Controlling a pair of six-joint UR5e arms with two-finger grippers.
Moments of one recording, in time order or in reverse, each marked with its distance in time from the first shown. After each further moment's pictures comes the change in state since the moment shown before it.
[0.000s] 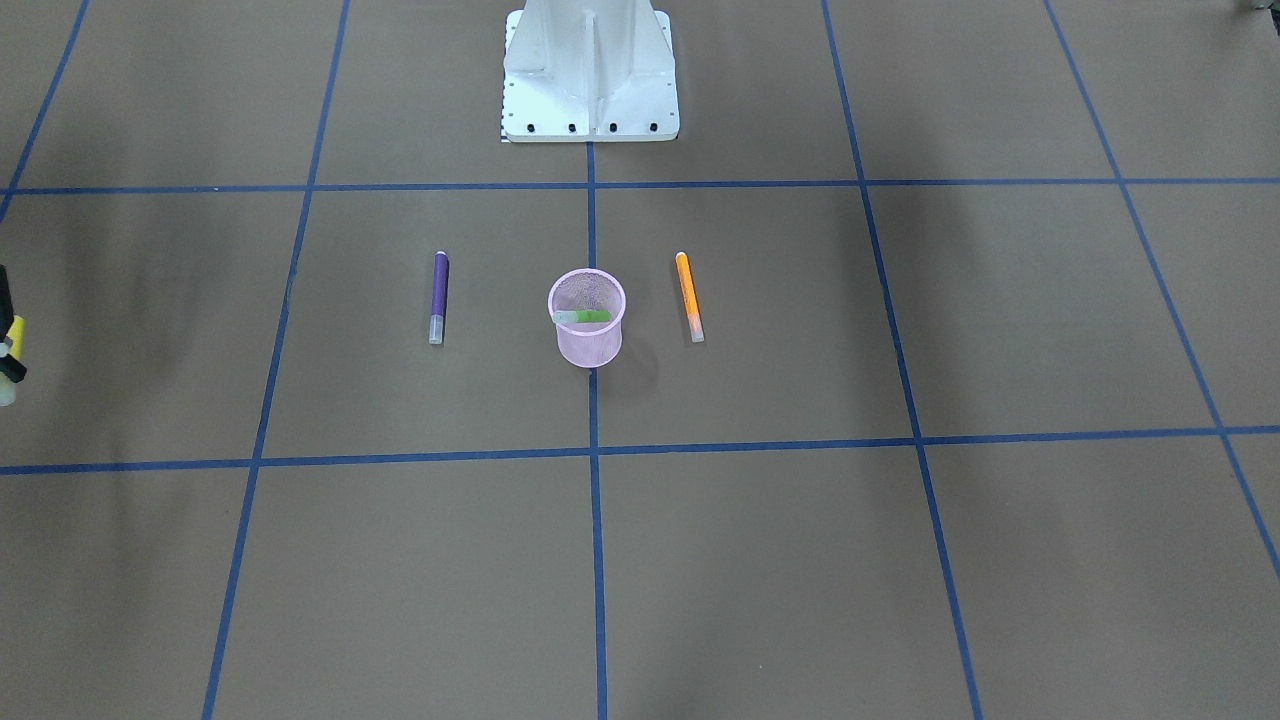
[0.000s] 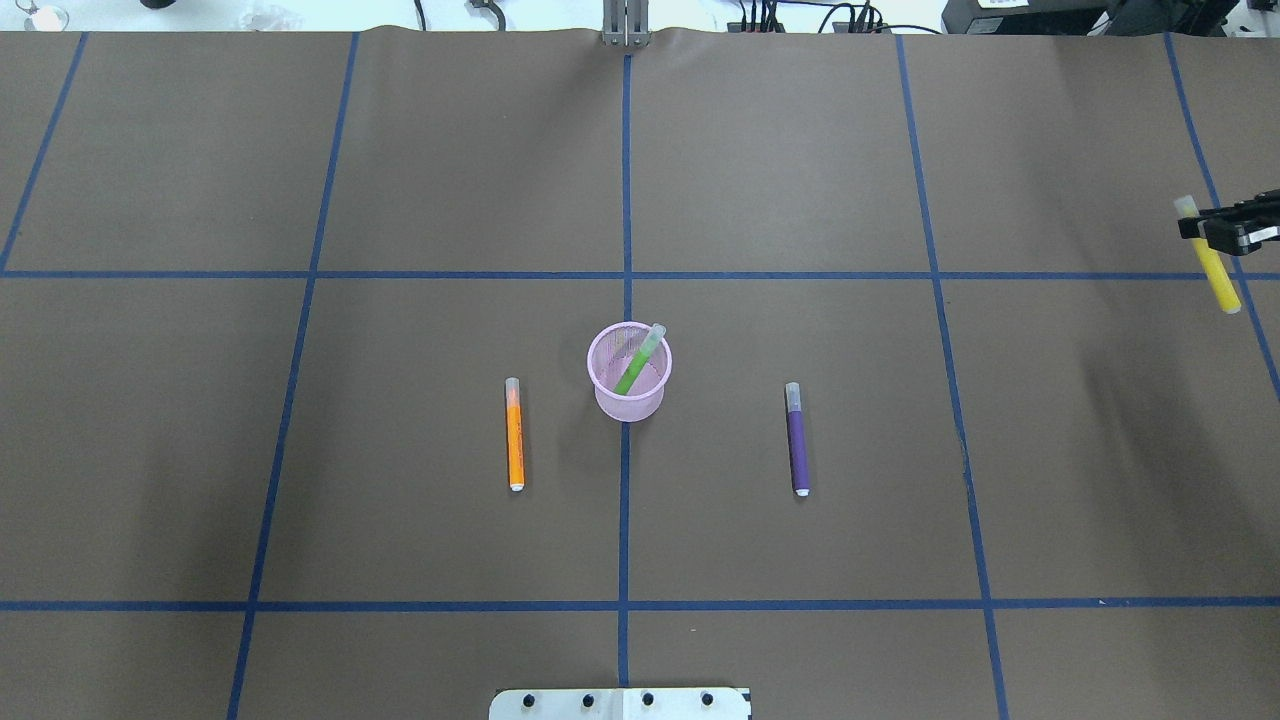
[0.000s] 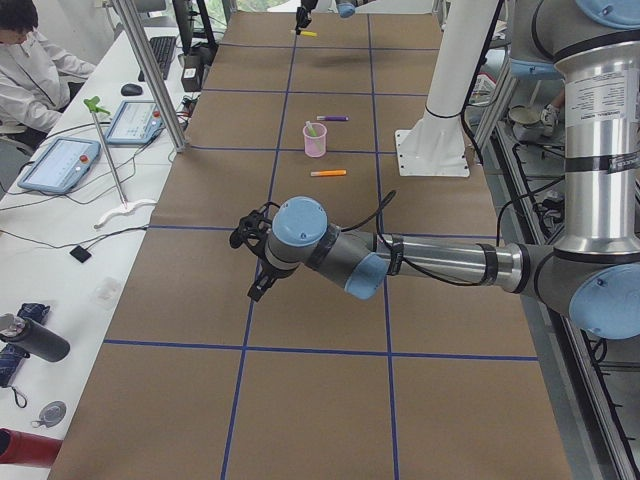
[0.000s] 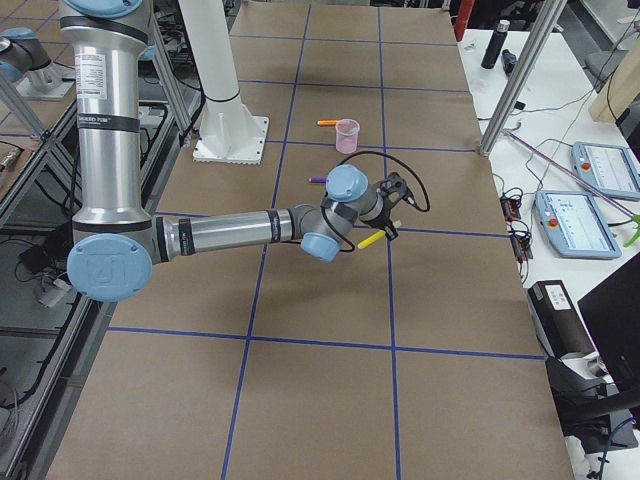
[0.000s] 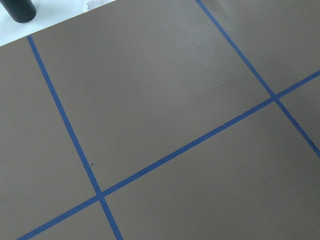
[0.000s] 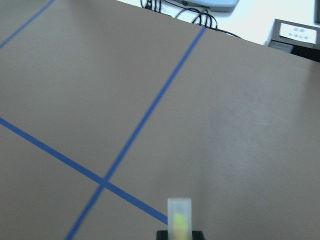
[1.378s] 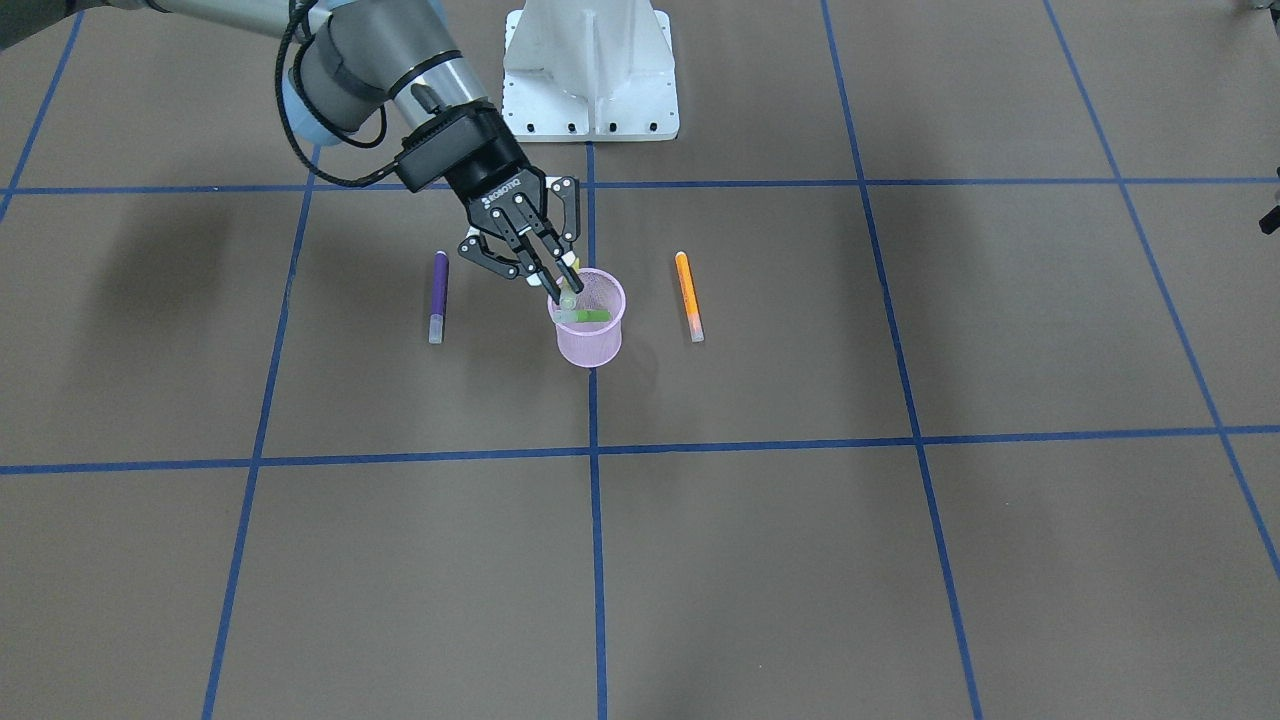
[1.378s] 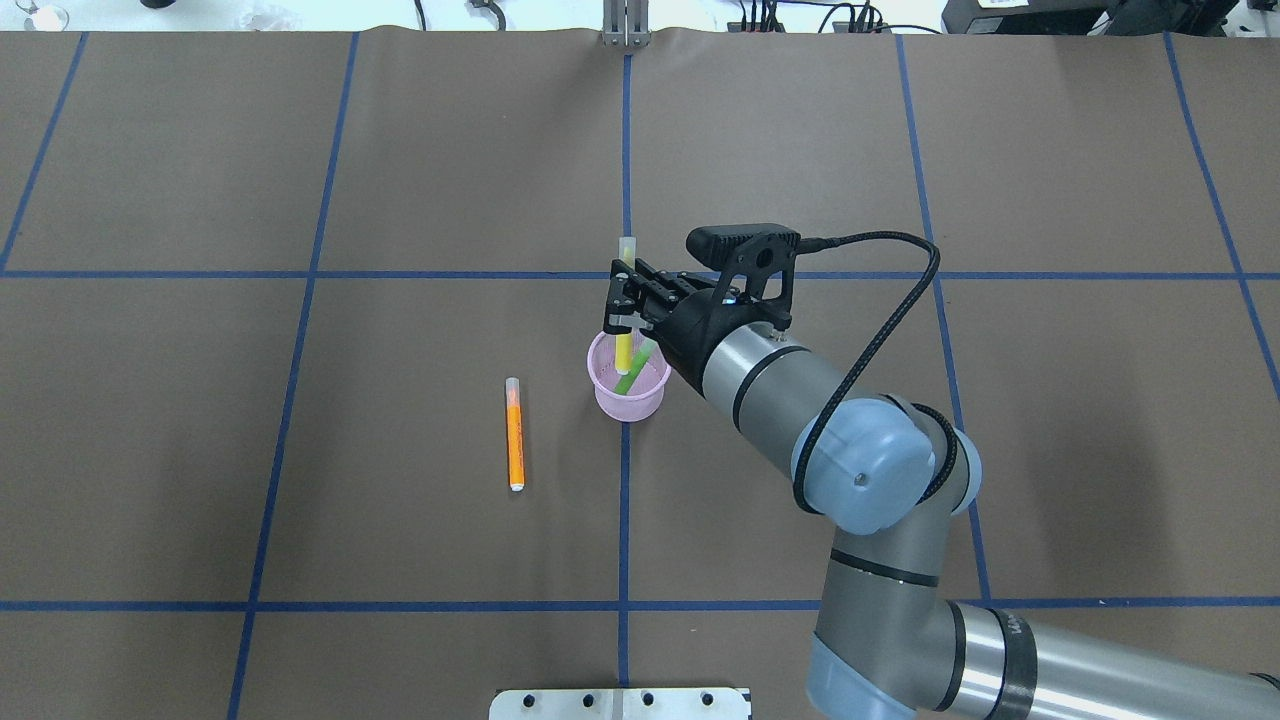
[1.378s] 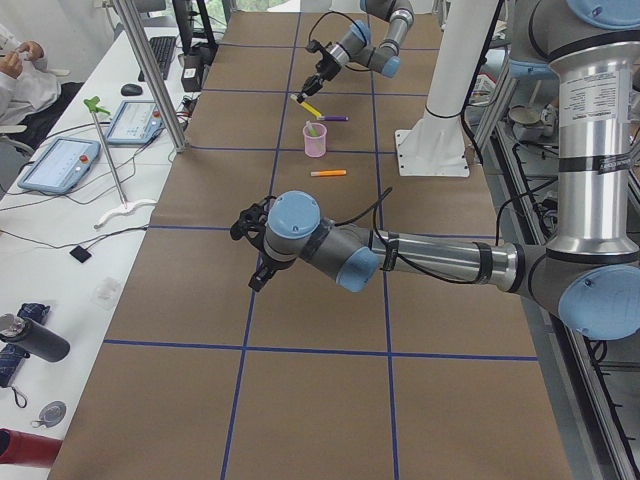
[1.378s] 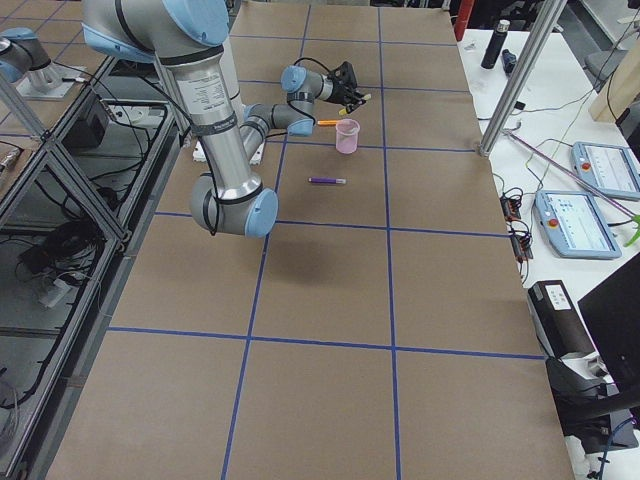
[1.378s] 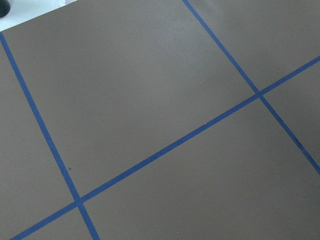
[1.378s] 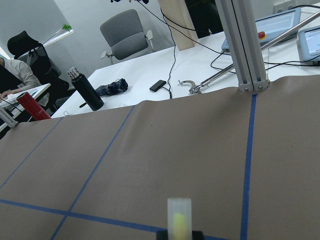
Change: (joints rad) left arm 0.047 -0.007 0.001 0.002 -0.006 -0.007; right arm -0.811 0.500 0.047 -0.148 -1.089 0.566
